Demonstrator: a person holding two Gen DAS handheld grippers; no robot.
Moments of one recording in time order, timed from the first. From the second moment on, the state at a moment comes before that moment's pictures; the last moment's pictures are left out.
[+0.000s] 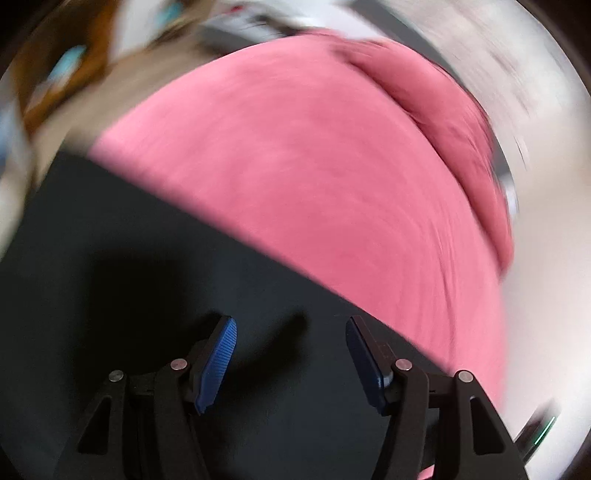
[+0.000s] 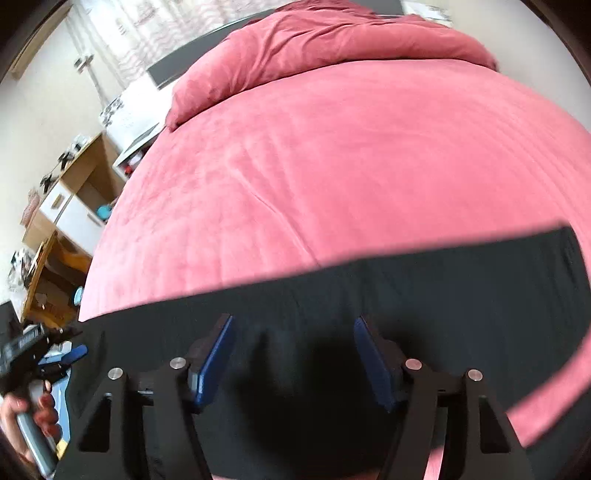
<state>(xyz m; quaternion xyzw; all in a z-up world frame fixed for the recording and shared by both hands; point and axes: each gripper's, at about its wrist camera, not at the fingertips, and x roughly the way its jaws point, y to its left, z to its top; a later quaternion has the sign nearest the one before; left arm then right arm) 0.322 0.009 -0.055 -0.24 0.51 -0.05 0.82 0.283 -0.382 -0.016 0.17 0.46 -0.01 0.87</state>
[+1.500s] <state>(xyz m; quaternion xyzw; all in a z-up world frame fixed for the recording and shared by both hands) 0.164 -0.003 0.027 0.14 0.38 -0.25 0.88 0.158 -0.297 0.040 -0.08 0.37 0.13 0.91</state>
